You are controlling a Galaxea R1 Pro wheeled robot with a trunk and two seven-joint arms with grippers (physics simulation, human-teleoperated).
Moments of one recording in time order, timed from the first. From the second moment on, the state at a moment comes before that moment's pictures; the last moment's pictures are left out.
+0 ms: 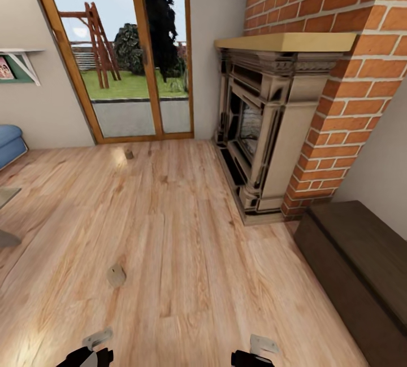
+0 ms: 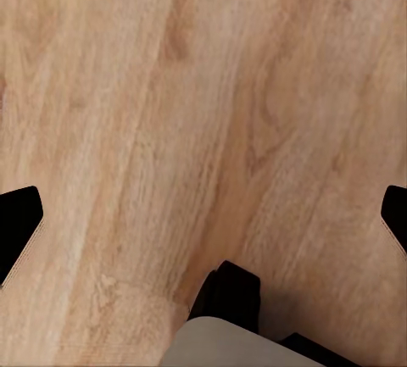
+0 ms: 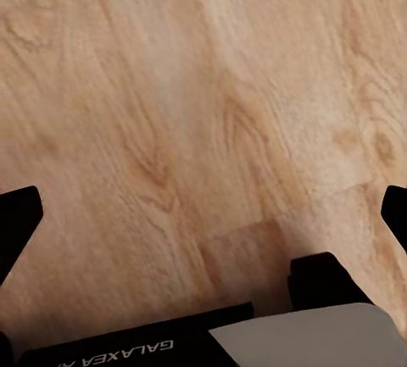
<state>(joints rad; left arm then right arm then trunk) -0.50 0.13 -0.07 -0.16 0.47 0.19 0.22 -0.39 0.14 0.38 -0.35 -0.57 0.12 -0.37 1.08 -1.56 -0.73</state>
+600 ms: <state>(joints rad) -0.50 0.13 -0.07 -0.16 0.47 0.19 0.22 -0.39 0.13 0.38 -0.36 -0.58 0.12 -0.36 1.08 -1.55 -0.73</state>
